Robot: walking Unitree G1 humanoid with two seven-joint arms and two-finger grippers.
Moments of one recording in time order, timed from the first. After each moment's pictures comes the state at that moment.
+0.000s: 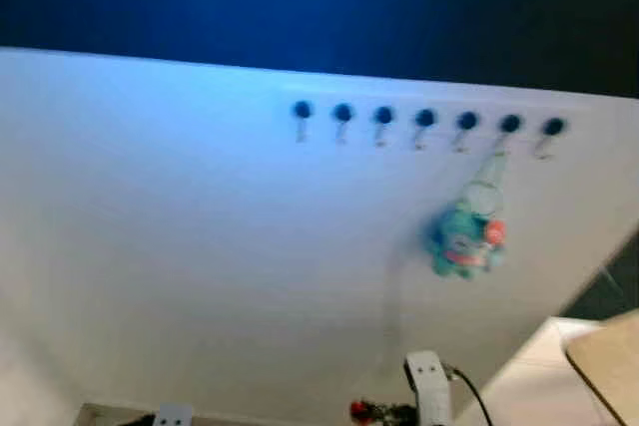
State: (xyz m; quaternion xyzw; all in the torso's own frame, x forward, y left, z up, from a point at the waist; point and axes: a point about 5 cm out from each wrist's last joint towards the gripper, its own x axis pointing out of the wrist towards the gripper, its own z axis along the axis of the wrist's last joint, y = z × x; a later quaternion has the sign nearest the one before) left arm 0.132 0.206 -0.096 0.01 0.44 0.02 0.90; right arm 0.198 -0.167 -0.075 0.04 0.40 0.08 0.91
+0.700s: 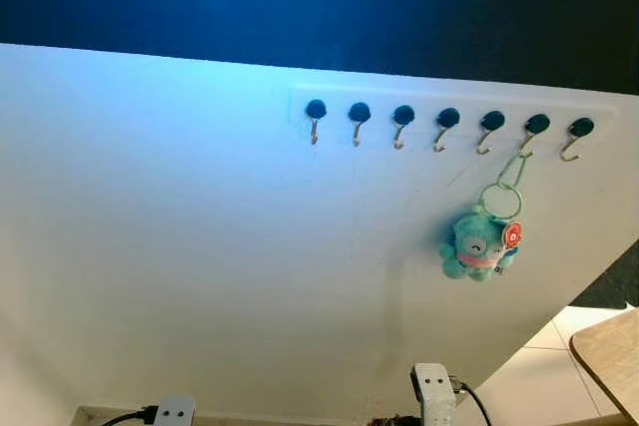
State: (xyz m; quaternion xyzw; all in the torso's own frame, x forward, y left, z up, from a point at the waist) left arm 0.139 0.203 -0.094 0.02 0.44 0.00 0.90; right arm 0.184 -0.177 -0.081 0.04 0.42 0.05 0.91
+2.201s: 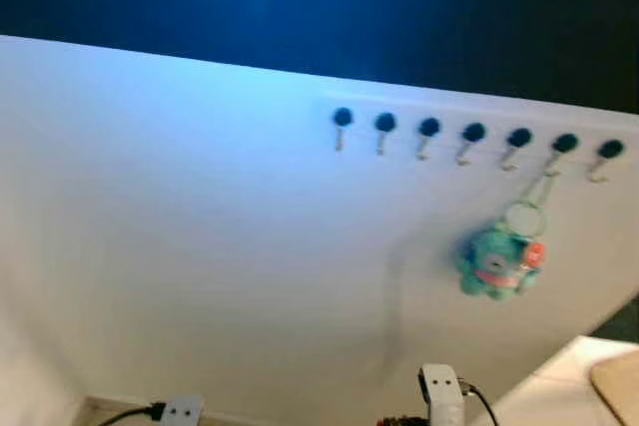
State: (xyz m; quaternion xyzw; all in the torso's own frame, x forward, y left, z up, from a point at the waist) left arm 0.143 0.201 -0.093 0.05 0.43 -0.02 0.90; right arm 0.182 -0.177 -0.081 0.06 0.42 0.04 0.91
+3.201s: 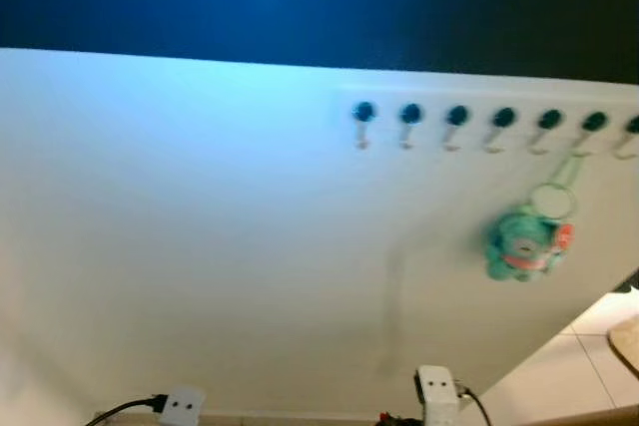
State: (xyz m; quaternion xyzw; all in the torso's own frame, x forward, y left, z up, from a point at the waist) left arm 0.148 0.202 -0.090 0.06 0.42 -0.03 0.91; right arm 0.182 -0.166 -0.083 0.07 0.42 0.04 0.91
